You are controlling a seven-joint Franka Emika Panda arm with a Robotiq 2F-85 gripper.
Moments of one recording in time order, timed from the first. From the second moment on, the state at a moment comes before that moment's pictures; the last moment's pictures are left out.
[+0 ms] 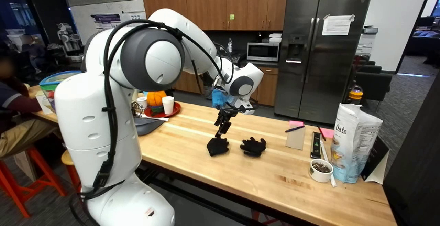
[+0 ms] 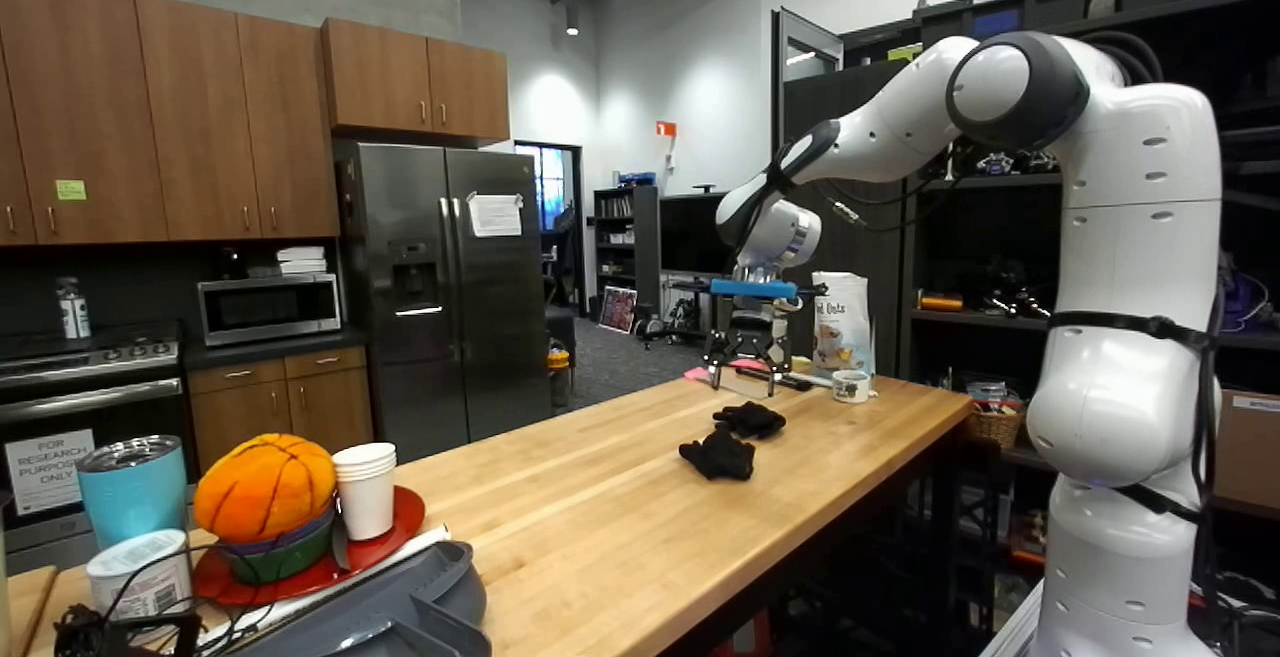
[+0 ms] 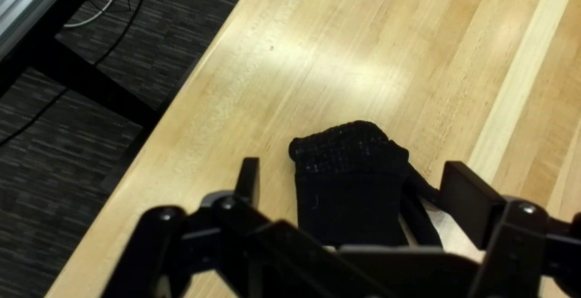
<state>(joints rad) -0.07 0.04 -0.08 -2.12 0.44 1.82 0.68</state>
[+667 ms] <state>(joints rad) -0.09 0.07 -0.12 -2.10 0.46 1.81 0.81</state>
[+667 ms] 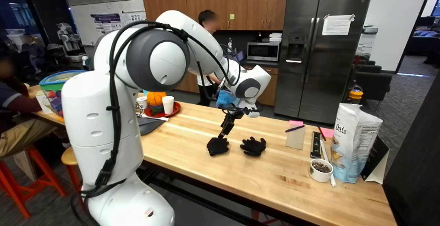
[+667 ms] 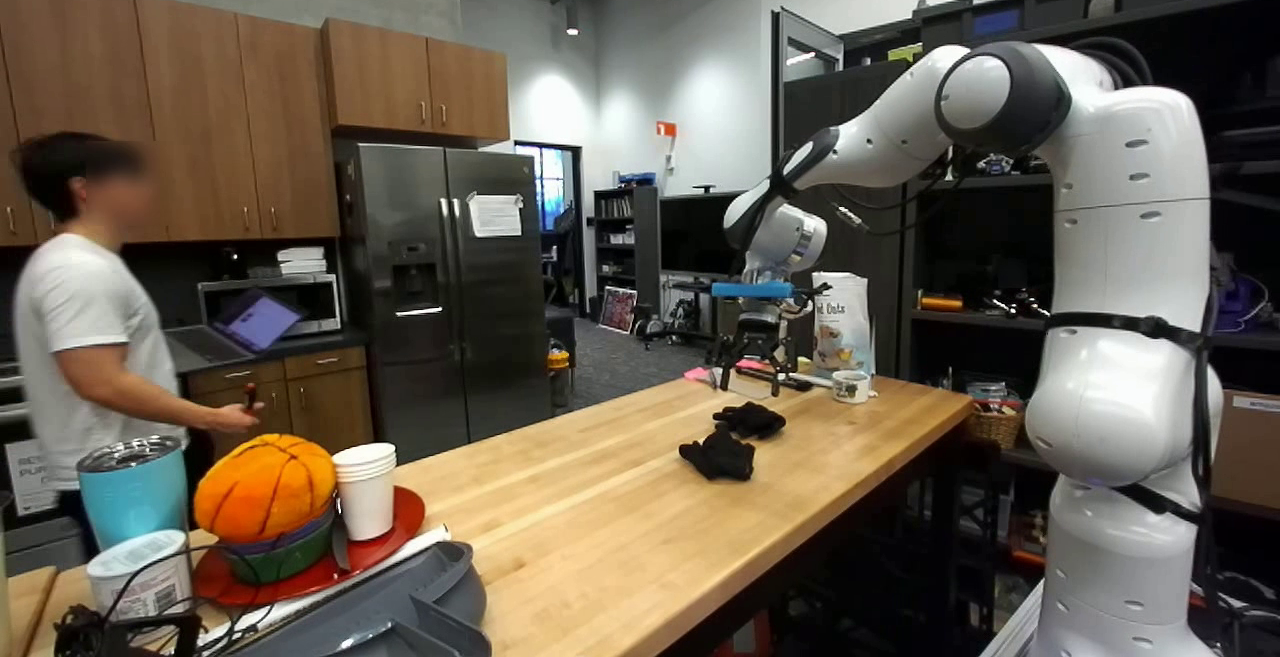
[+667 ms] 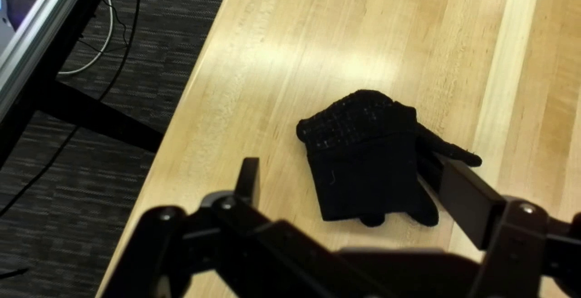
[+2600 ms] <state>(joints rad) -0.08 0.38 -0.11 -1.79 0.45 1.88 0.81</state>
